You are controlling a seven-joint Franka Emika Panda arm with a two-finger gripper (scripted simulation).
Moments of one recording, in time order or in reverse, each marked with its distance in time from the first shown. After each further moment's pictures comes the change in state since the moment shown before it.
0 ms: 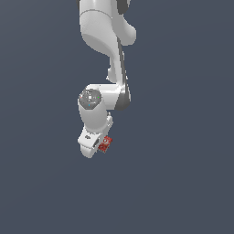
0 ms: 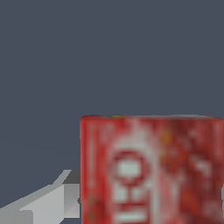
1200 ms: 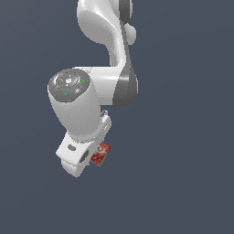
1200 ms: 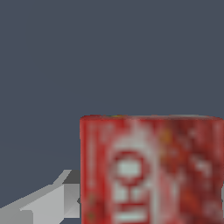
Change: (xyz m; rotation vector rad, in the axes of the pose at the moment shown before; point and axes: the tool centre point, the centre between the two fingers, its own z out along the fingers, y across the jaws) arm 0.041 0.083 -0.118 0.000 0.000 0.000
